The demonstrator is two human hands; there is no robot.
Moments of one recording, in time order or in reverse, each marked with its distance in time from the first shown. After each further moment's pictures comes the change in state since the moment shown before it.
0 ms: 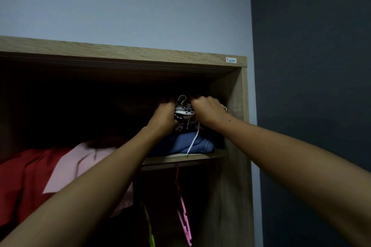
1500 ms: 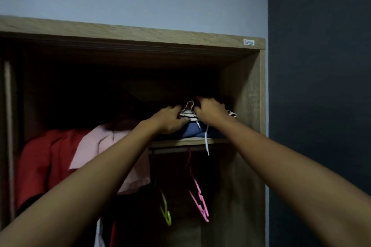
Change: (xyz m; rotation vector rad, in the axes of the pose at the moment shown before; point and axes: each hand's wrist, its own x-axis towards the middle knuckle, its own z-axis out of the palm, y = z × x) left_hand -0.042 -0.031 -0.006 0.088 -0.439 -0.123; right_hand -0.011 -0.040 0.042 0.446 -0.208 0.293
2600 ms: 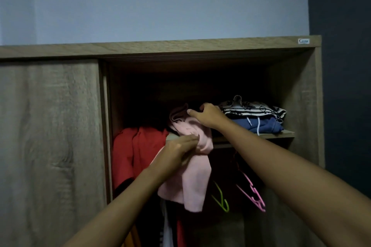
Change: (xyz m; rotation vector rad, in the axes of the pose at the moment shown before) left_hand -0.169 -0.110 0.009 -0.036 0.531 0.585; right_hand -0.025 -0.157 0.043 0.392 -0.060 0.055
